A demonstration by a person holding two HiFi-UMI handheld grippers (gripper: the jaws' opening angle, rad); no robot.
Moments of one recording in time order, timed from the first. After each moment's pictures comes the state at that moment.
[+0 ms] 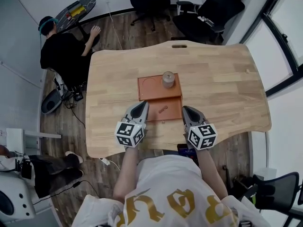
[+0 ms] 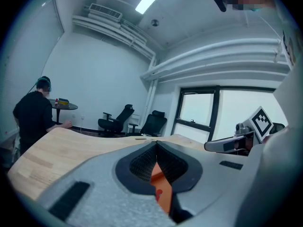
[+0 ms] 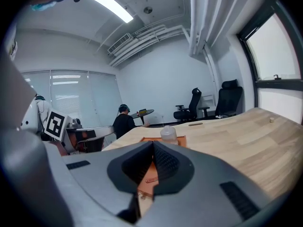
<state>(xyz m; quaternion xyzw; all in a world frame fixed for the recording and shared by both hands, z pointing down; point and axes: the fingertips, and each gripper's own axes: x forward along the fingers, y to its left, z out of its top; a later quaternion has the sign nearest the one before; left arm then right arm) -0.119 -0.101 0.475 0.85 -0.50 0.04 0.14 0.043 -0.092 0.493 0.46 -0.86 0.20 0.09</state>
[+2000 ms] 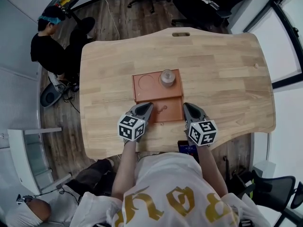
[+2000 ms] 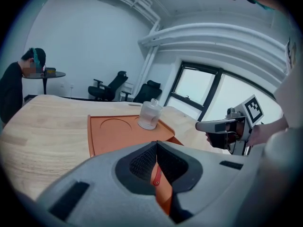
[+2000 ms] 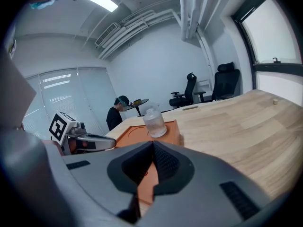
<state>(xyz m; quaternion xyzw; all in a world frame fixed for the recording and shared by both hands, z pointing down) -0.088 -0.147 0.588 0.86 -0.41 0.16 0.27 0.056 -0.153 0.569 0.45 -0.84 0.27 0.13</state>
